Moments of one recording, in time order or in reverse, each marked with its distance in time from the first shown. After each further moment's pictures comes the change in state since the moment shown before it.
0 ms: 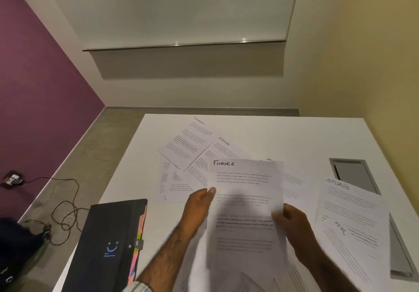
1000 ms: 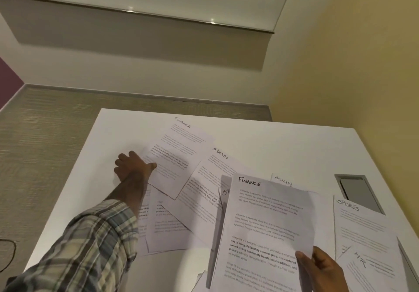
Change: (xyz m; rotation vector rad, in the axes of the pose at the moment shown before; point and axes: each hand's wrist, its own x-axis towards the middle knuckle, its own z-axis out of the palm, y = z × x) left_hand 0.362 -0.043 -0.163 0.934 0.374 -0.172; right_hand 0.041 -0.023 0.084 0.039 0.499 0.286
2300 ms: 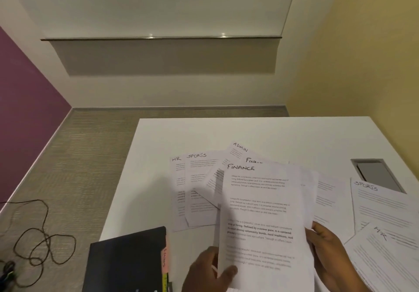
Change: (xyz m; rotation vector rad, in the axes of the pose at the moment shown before) left_hand -0.367 -0.096 -0.076 -0.593 -0.624 0.310; right_hand -0.057 0.004 0.007 0.471 -0.351 0.105
